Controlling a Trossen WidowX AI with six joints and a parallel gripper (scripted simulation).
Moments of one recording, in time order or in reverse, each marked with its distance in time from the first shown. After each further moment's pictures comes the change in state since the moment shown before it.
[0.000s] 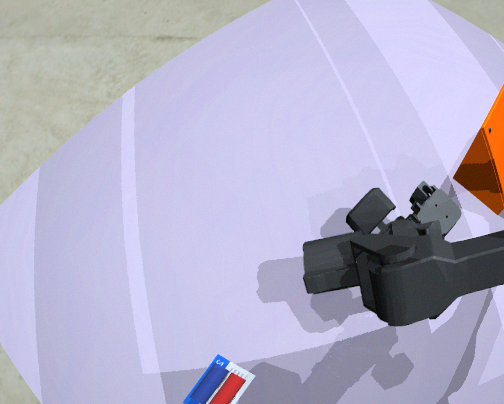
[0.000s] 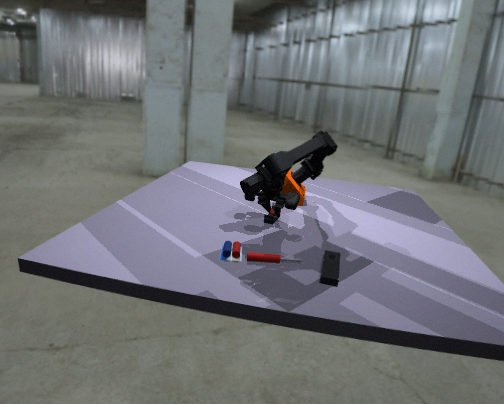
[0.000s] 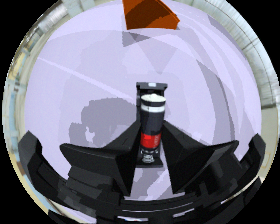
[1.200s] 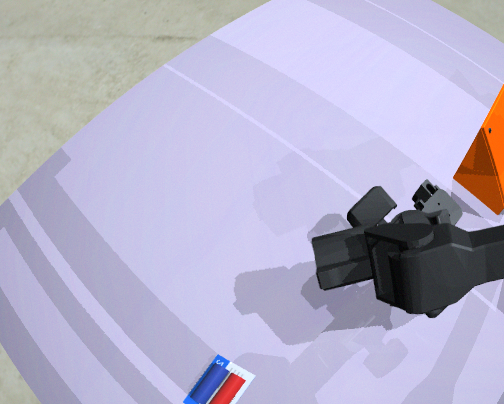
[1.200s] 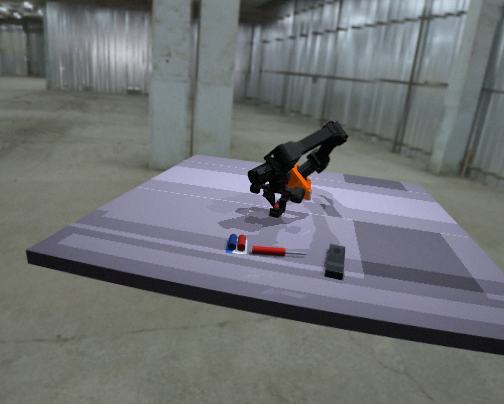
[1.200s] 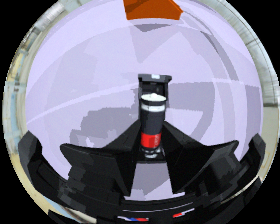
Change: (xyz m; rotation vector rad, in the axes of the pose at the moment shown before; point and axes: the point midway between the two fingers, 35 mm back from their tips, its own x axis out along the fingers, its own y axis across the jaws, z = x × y) arm 0.001 0.003 -0.004 0.015 0.112 0.015
